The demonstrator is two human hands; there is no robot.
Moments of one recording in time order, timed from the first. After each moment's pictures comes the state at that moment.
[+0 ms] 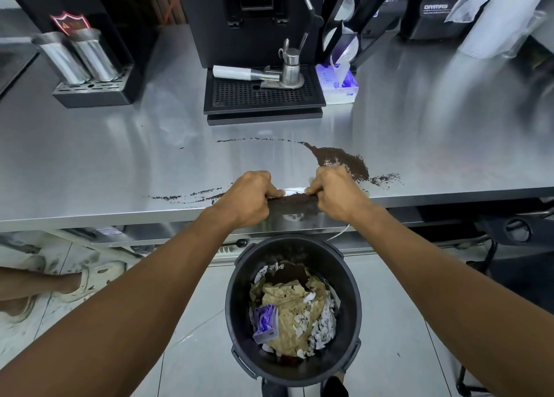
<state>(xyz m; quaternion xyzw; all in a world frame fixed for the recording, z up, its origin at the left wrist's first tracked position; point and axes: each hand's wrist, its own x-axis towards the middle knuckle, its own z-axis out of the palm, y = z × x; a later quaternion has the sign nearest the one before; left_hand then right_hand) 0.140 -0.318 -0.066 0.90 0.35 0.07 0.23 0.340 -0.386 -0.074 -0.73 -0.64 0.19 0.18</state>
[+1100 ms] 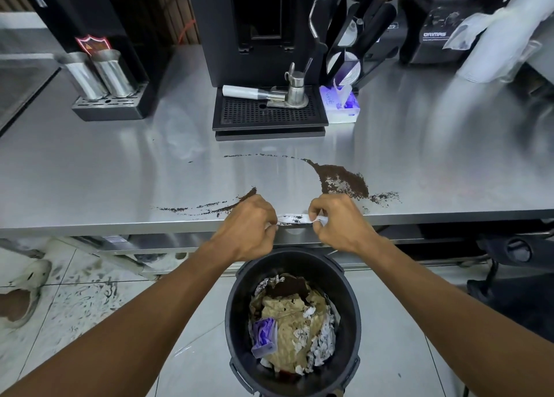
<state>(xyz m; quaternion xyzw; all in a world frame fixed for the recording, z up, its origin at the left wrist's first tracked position) 0.121 -0.348 -0.061 0.93 0.32 0.11 0.14 0.333 -0.418 -0.061 -0.68 -0.69 0.16 0.20</state>
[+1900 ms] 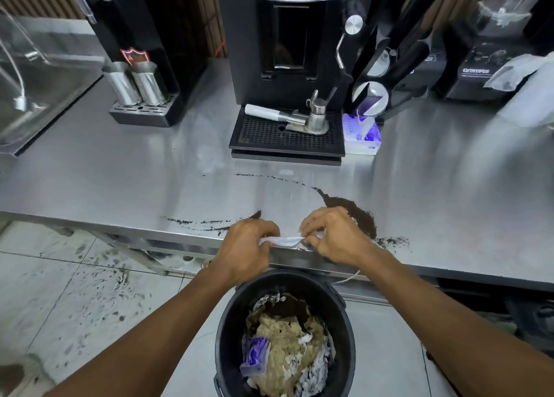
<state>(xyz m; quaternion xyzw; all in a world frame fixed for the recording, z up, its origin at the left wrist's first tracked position) 0.140 -0.356 -0.046 0.82 0.49 0.19 0.23 0.358 -0.367 -0.048 -0.57 -0.76 0.24 0.21</state>
